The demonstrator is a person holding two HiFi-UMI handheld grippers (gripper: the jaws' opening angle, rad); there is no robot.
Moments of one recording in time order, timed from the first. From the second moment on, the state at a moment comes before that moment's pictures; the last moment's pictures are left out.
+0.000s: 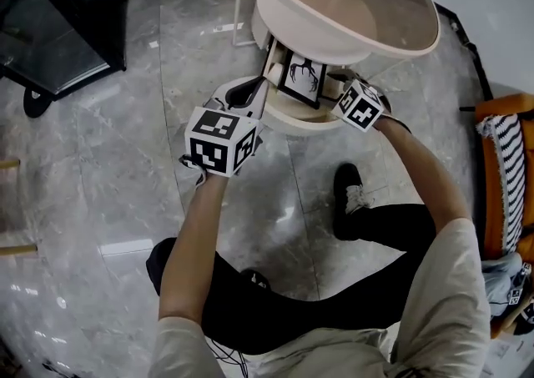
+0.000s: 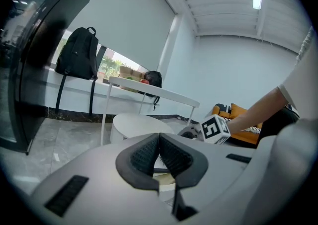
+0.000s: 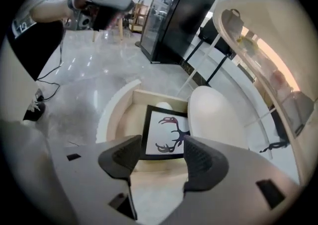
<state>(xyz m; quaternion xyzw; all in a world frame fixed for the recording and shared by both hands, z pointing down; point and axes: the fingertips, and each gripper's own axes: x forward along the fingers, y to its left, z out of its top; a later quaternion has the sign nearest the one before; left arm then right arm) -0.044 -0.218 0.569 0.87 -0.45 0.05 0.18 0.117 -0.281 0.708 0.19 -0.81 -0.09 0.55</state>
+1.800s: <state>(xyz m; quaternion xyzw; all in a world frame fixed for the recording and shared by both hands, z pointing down) -0.075 -0.204 0.513 0.88 -0.44 0.01 0.17 0.056 -0.280 0.375 0.42 -0.90 0.05 0.11</state>
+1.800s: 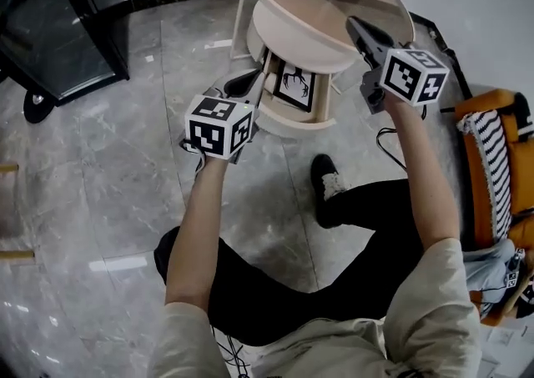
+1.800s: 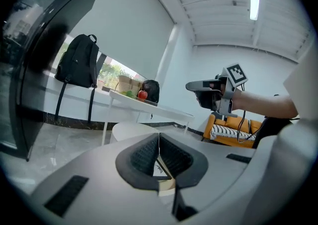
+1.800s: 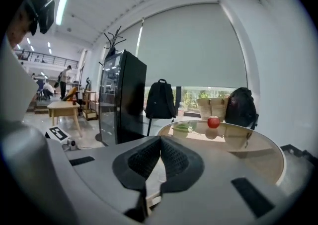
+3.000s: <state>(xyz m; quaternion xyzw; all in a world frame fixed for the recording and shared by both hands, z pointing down) -0.073 -0.288 0.457 0.86 -0.49 0.03 0.13 0.023 -0.536 0.435 0.34 -0.88 -0.01 0.34</state>
